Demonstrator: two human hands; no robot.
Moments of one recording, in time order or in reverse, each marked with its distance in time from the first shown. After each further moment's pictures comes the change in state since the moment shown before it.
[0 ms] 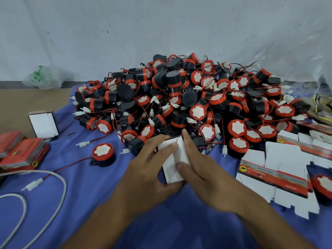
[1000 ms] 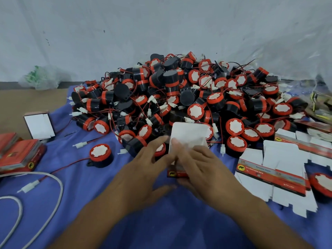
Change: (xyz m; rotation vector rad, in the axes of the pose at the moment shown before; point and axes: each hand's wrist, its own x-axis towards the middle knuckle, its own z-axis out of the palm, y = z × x) left_hand -0.005 -0.021 -0.007 0.181 -0.388 0.017; right_hand 0.002 0.003 -0.004 -0.783 0.228 -0.523
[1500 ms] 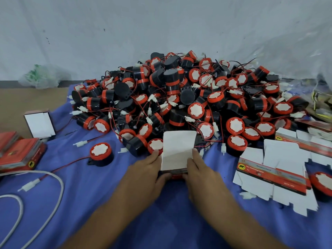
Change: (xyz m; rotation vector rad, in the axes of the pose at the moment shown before) left_hand 0.001 0.004 0.021 -0.088 -0.035 -0.222; right_hand -0.009 -0.026 0.024 -0.019 -0.522 0.605
